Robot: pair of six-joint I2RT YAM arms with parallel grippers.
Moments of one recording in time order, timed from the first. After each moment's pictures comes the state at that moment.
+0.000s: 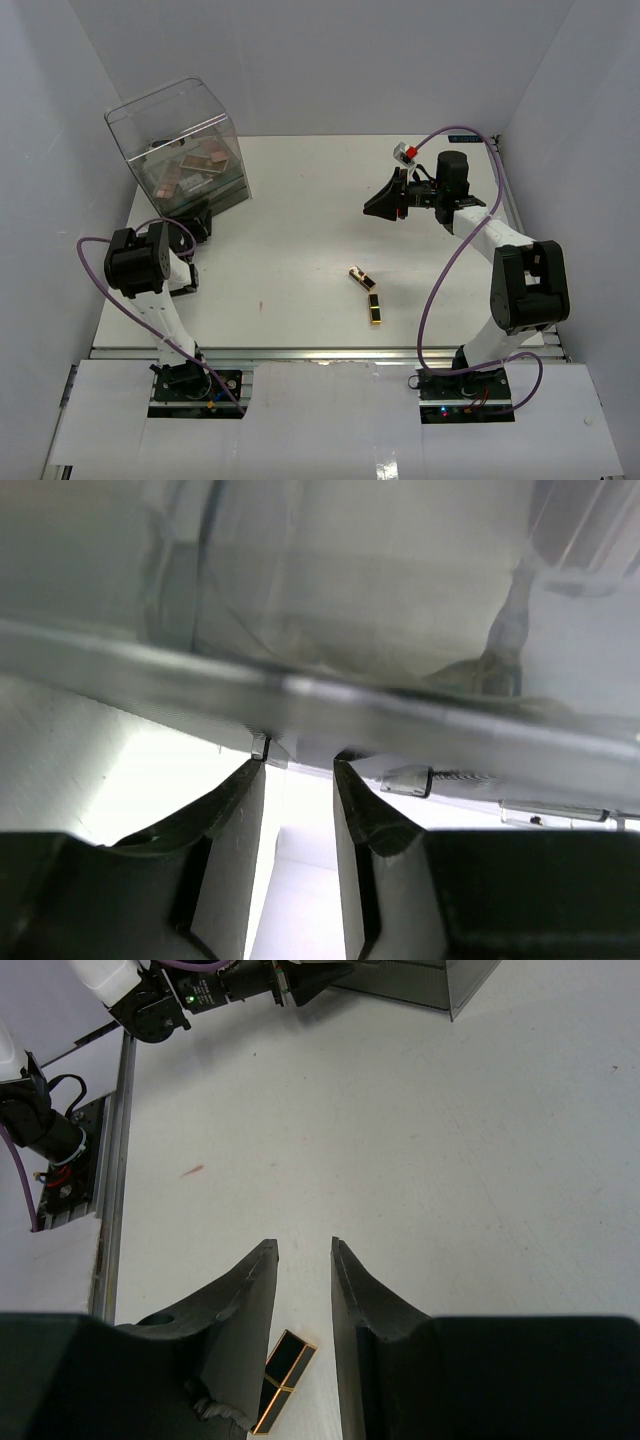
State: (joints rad) left arm 0.21 2.01 0.54 1.34 0.18 -1.63; right arm 0.18 1.64 1.06 0.21 -1.22 -0.04
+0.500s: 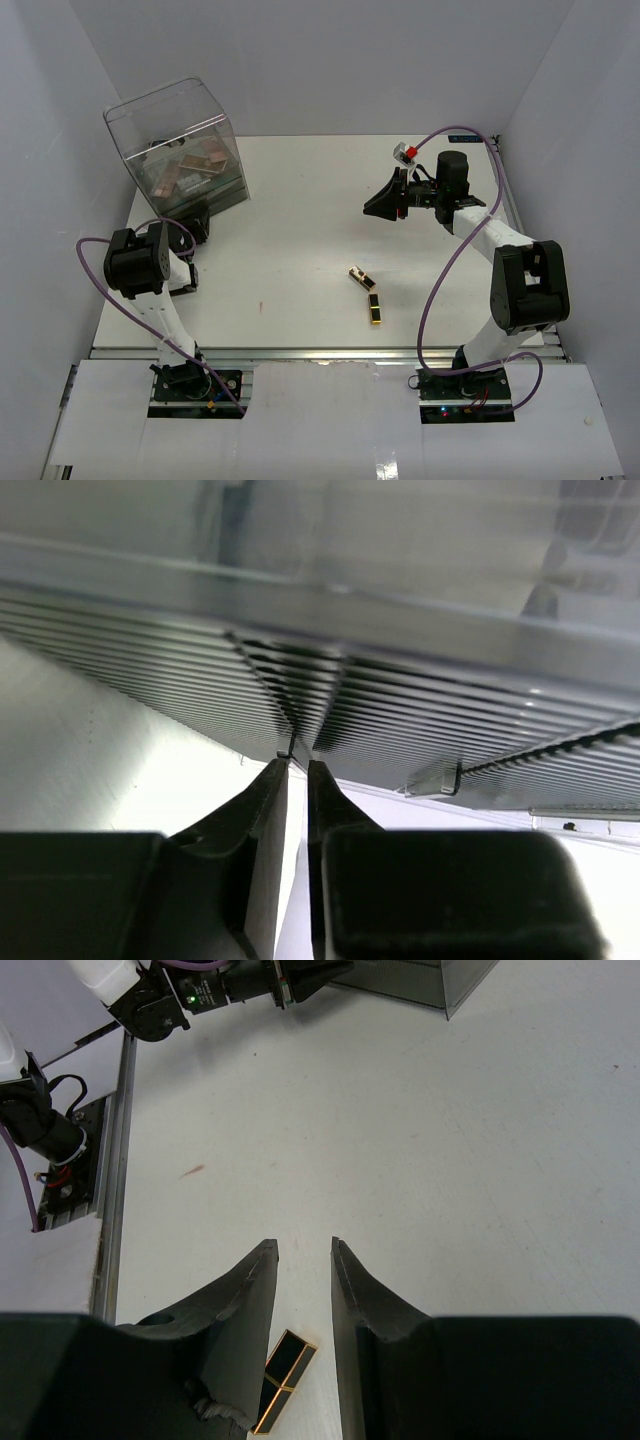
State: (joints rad) left arm 0.21 1.99 0.54 1.28 0.14 -1.57; right arm 0.18 1.64 1.06 0.21 -1.22 -0.03
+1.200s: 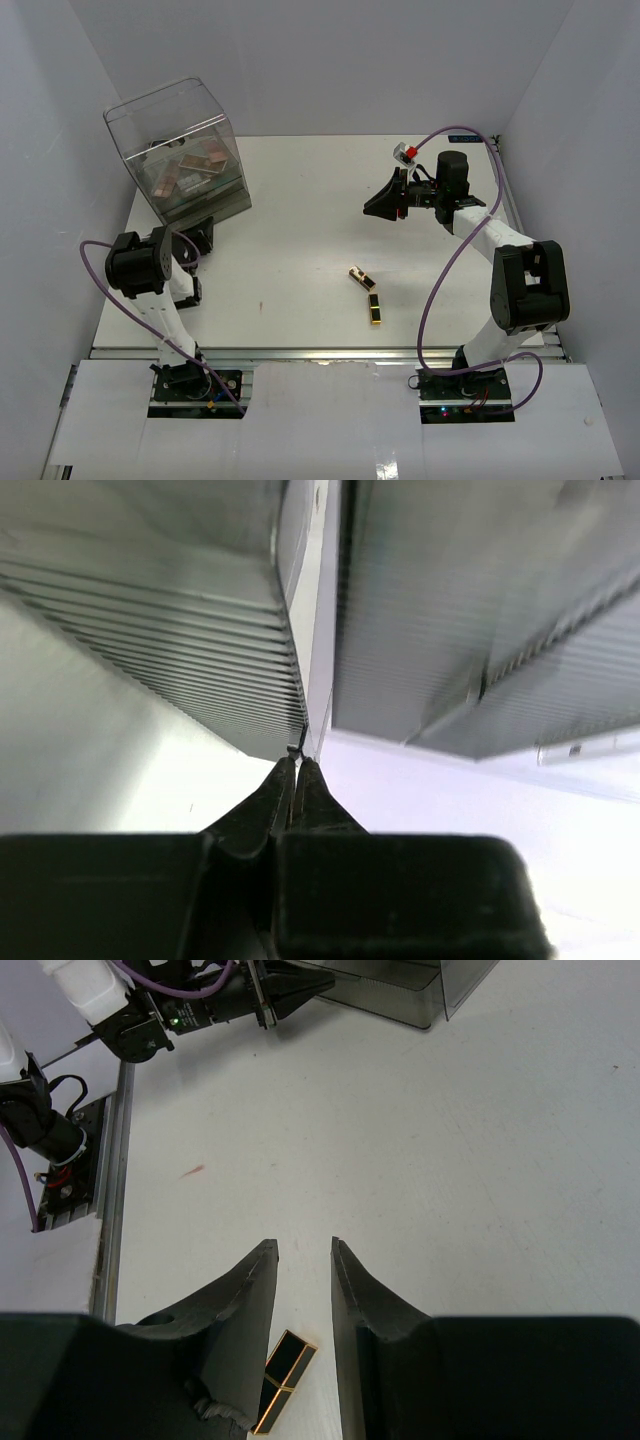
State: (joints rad) left arm 0.19 2.00 0.42 1.42 0.16 -1.60; right arm 0.18 1.64 1.06 0.21 -1.22 -0.03
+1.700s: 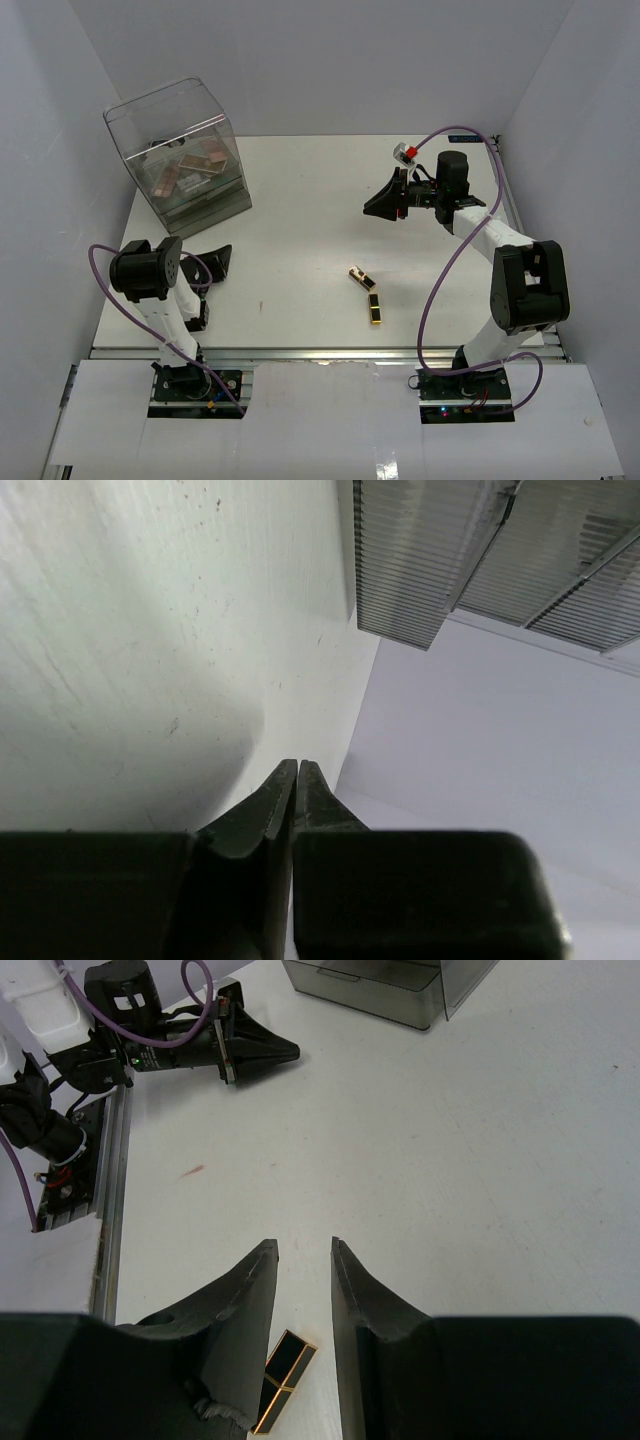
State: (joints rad) left arm 0.09 1.94 0.17 1.45 0.18 -1.60; right arm 0.18 1.64 1.06 0.21 -1.22 -0.03
